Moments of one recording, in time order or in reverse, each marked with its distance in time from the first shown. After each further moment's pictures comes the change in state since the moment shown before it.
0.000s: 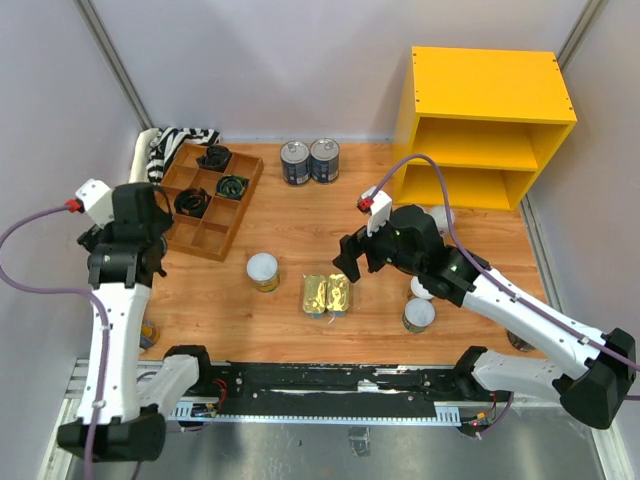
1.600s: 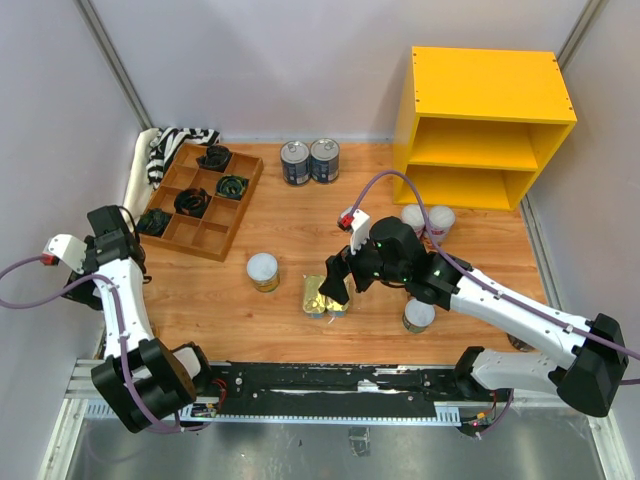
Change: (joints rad) left arm 0.584 0.203 -0.278 0.179 0.012 -0.147; right arm 0.088 0.059 -0.035 0.006 -0.149 0.098
